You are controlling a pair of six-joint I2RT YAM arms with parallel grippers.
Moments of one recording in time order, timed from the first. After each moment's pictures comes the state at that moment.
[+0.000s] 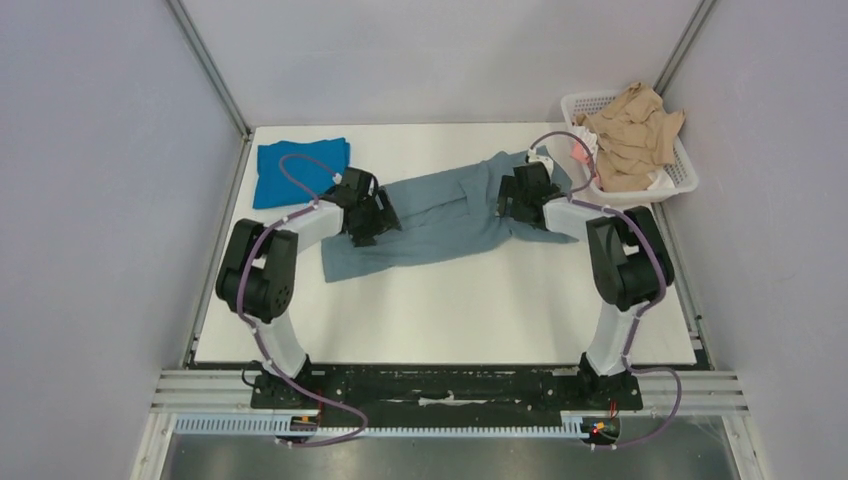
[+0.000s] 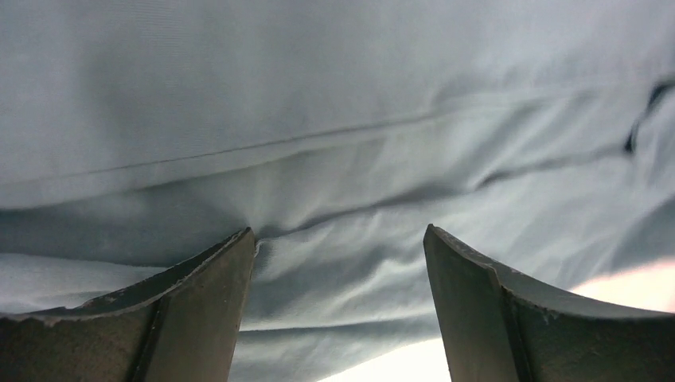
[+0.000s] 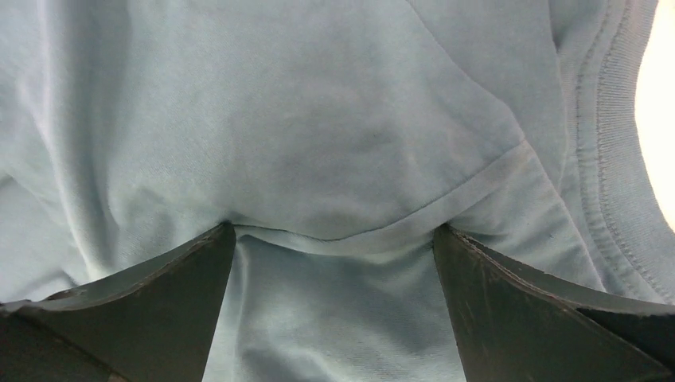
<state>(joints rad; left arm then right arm) -0.32 1.84 1.15 -0.35 0.08 -0.70 0.29 1.83 1.02 -0.06 0.28 0.39</state>
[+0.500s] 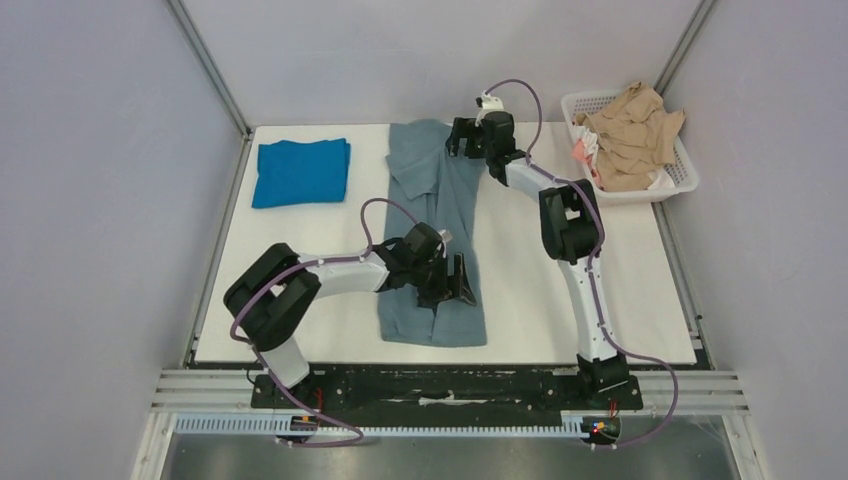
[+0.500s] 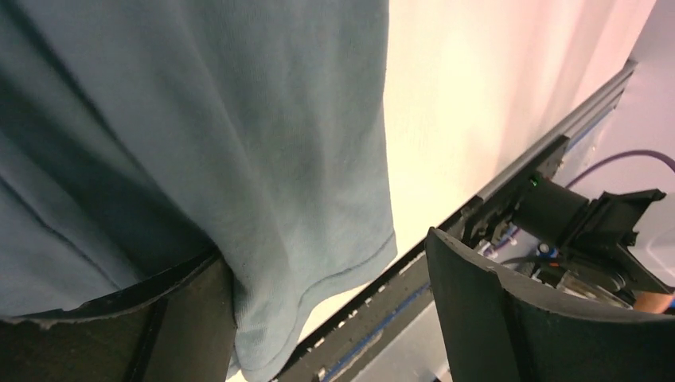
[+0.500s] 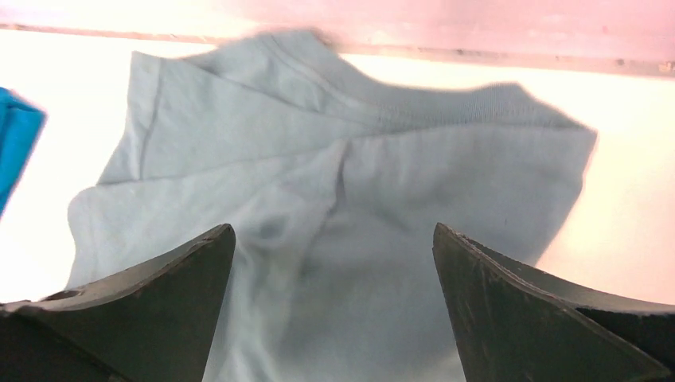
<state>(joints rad) -0.81 1.71 0.89 -0.10 0.37 -0.87 0.30 2.53 2.00 0.12 -0.07 0.25</state>
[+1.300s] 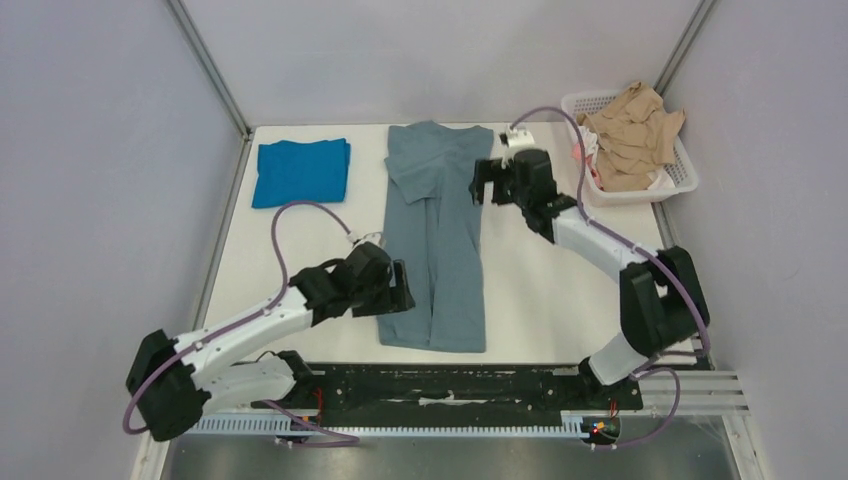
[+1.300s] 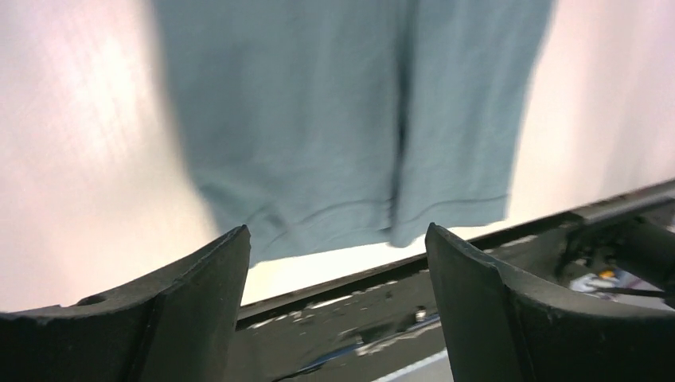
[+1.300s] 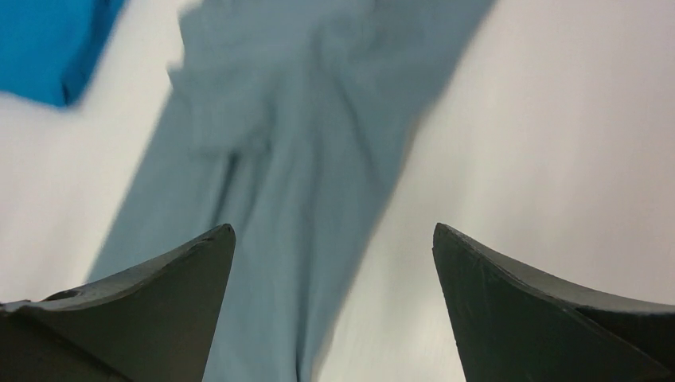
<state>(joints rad) -0.84 1.13 0.77 -0.60 -0.05 -0.86 0.39 1.67 1.20 0.09 0.02 0.17</state>
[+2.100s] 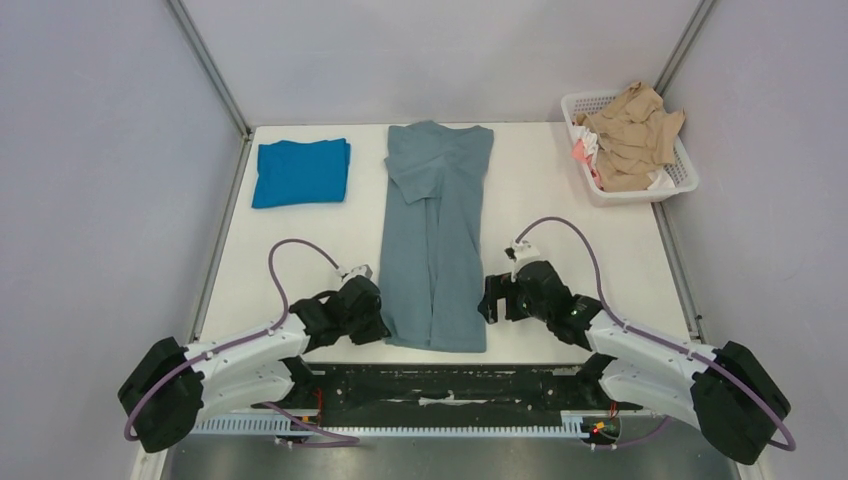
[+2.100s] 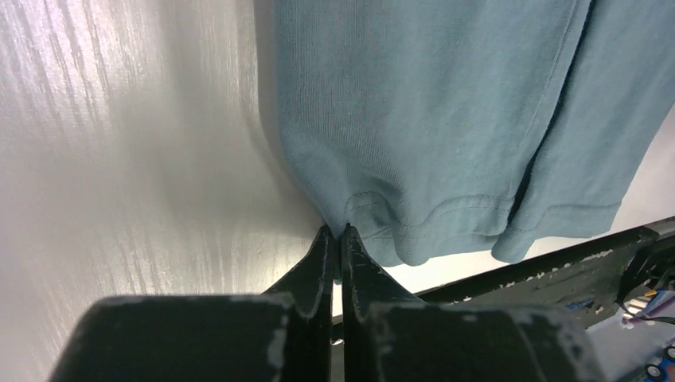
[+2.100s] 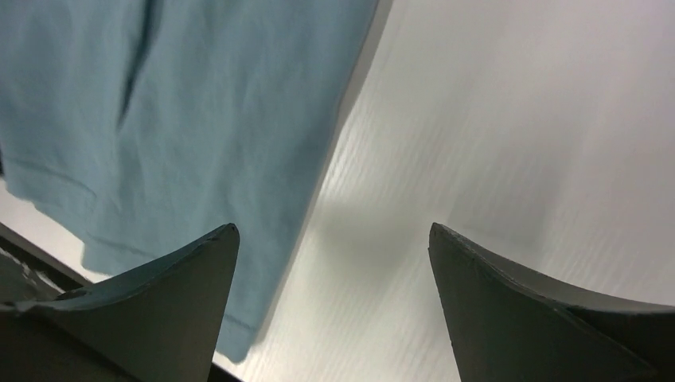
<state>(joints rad) -0.83 0.99 0.37 -0.41 -0.04 -1.00 0.70 1.00 0.35 -0.05 0.04 0.46</state>
